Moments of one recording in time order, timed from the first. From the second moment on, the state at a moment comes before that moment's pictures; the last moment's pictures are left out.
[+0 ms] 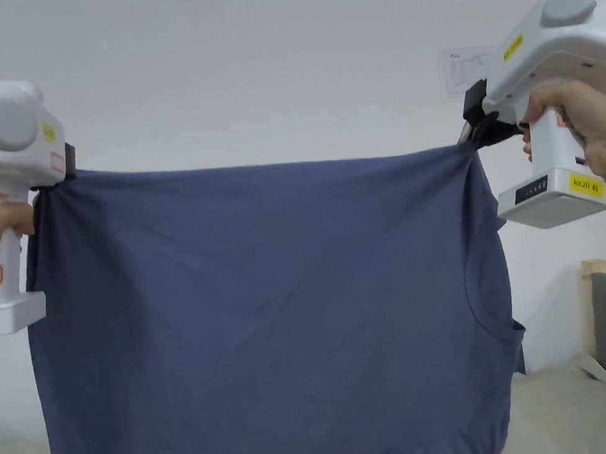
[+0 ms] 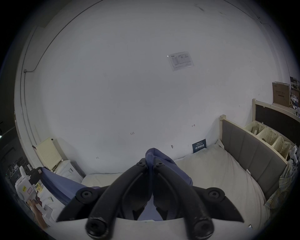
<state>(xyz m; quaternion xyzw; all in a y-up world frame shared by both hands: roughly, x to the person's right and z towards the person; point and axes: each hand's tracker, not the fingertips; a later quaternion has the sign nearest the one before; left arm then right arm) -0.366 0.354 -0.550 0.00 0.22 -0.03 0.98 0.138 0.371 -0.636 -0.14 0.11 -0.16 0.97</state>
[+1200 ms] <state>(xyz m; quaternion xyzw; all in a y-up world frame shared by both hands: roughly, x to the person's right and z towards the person) -0.395 -0.100 -0.627 -0.34 0.20 0.03 0.92 0.103 -0.101 -0.742 -0.48 0.05 -0.17 0.86</state>
